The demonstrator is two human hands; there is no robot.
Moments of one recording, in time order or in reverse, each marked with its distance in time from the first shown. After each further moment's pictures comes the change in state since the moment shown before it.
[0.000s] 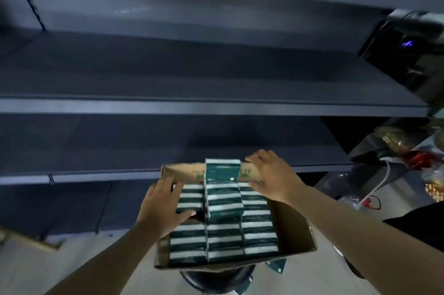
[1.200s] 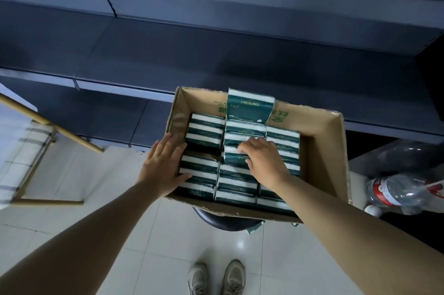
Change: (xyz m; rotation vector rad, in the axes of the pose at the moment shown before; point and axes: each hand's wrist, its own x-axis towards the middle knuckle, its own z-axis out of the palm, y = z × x) left_hand -0.047 0.000 0.114 0.023 -0.138 -0.212; right_hand 0.034 -0.006 0.198 0.226 0.044 -0.290
